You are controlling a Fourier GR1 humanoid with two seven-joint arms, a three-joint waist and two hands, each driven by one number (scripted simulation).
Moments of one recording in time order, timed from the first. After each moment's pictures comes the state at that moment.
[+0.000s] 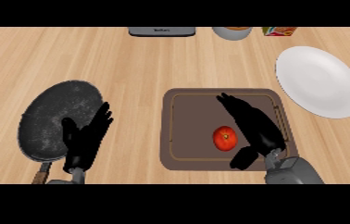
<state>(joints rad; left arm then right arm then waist) 0.01 0.18 -0.16 -1.41 0.19 0.12 0.19 -0.18 -0.25 0.37 -1.61 0.74 0.31 0.33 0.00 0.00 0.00</state>
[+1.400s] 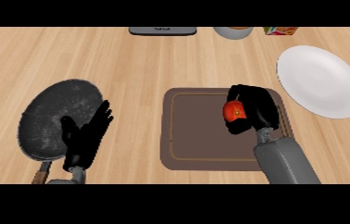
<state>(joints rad) 0.01 0.12 -0.10 -1.44 0.13 0.07 0.22 -0.31 -0.11 0.18 -1.36 1.01 0.00 0.25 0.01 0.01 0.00</state>
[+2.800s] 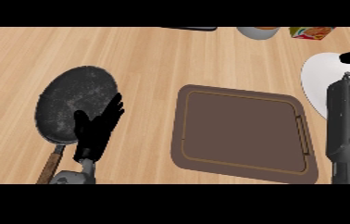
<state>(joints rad) -0.05 0.11 -0.15 -1.44 0.11 0.05 0.22 -0.72 -0.24 -0.59 -1.06 1.82 -0.66 1.11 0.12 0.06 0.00</state>
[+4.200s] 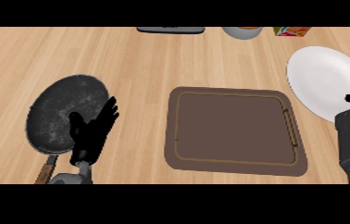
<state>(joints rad) -0.03 0.11 -0.11 -1.40 0.12 0.06 0.21 -0.73 -0.35 -1.13 -0.55 1.78 -1.06 1.02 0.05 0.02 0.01</state>
